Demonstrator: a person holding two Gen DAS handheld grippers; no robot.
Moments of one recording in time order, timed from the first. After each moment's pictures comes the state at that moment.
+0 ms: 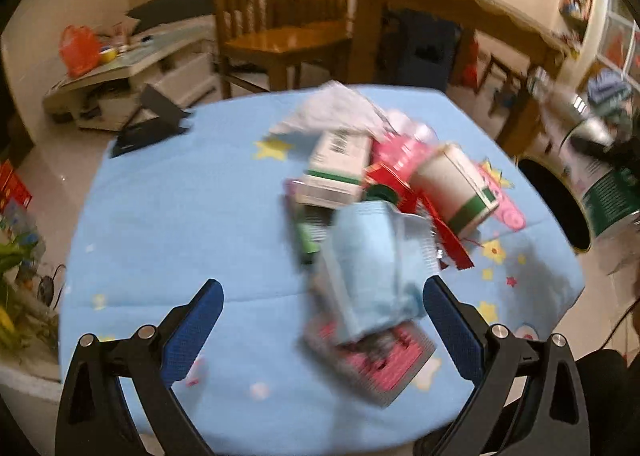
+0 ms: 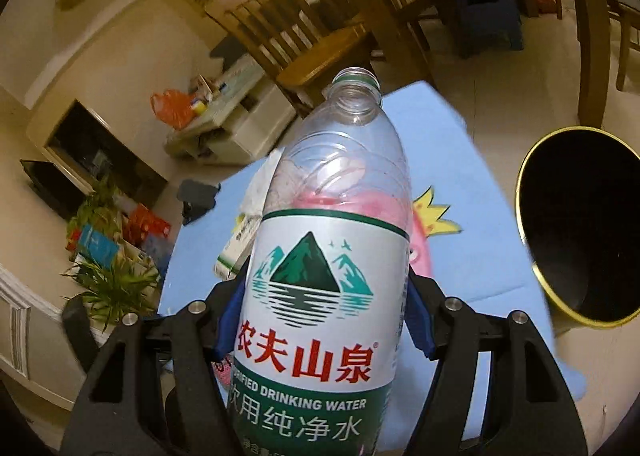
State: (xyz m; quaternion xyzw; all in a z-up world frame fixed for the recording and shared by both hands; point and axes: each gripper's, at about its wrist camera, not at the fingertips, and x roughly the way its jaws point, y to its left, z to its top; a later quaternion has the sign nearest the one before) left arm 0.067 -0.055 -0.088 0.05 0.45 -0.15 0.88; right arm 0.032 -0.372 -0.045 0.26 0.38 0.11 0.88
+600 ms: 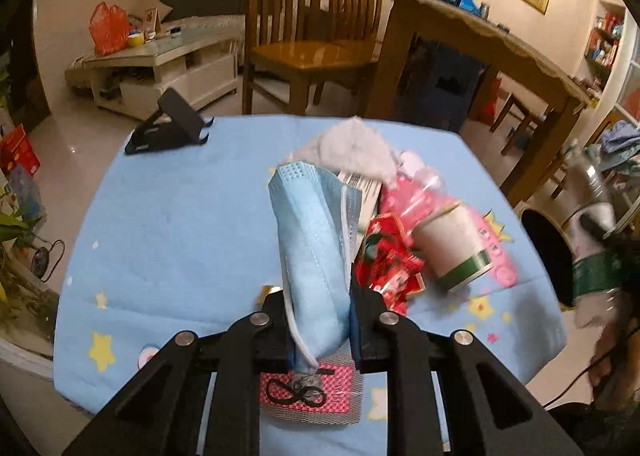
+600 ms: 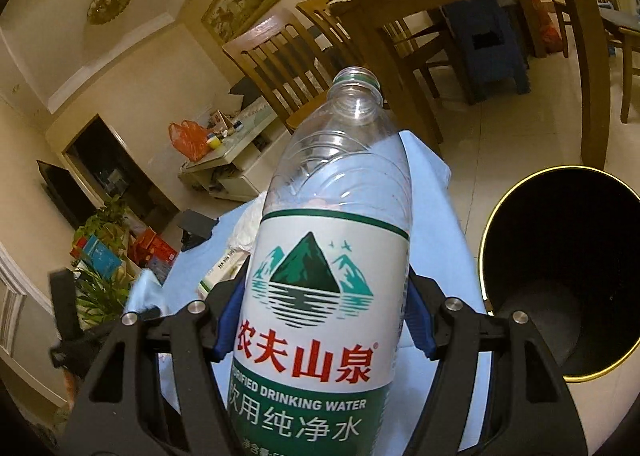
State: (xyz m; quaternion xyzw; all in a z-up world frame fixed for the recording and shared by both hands) left arm 0.071 -0.036 -0.053 -0.03 0.42 -0.13 0.90; right arm 0.016 -0.438 -0.075 0.25 0.32 0.11 0.91
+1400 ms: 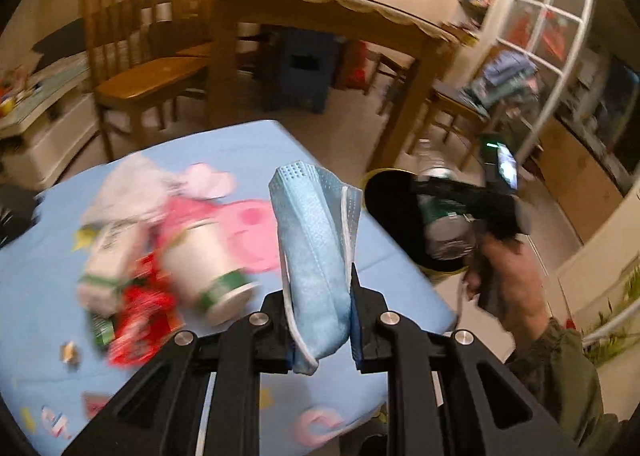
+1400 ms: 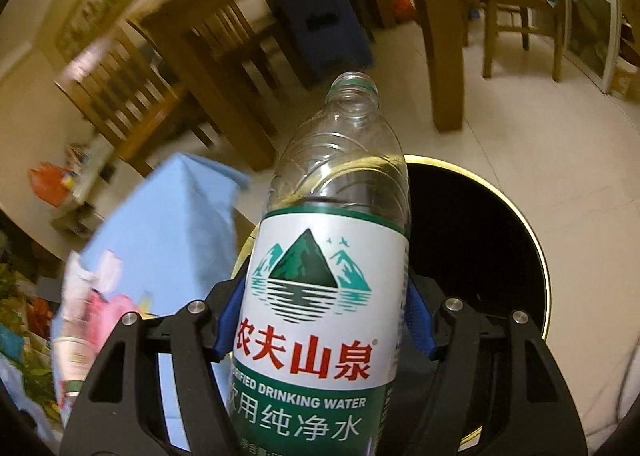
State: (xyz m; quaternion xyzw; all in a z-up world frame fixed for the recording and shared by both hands) left arm 0.054 -0.218 -0.044 0.04 0.41 -0.35 0.84; right arm 0.067 -0.557 -0.145 0.26 0.40 -0.16 0.86
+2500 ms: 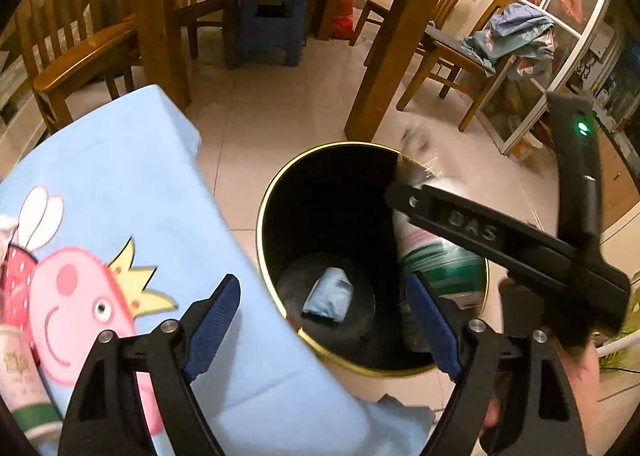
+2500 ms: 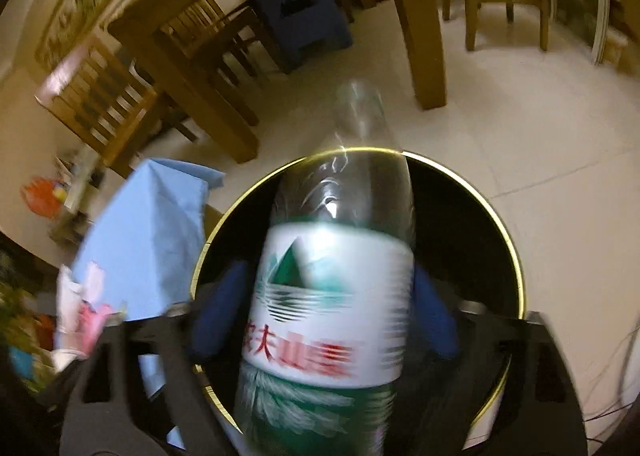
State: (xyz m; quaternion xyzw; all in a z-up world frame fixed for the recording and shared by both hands) left arm 0.111 -0.408 -0.115 0.07 0.49 -0.34 0.80; right arm 0.054 -0.612 -0.154 0.27 0.41 -0.18 0.85
